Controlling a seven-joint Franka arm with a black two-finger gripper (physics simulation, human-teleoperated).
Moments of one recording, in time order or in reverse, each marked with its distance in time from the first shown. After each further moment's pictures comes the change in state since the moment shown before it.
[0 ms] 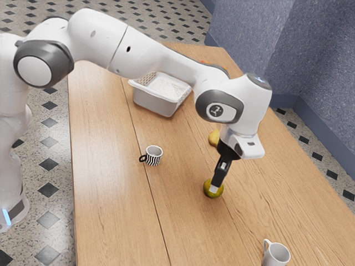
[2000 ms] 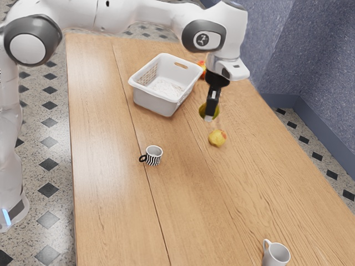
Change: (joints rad) arm 0.338 -0.178 -0.040 0.027 0.041 -0.105 0.092
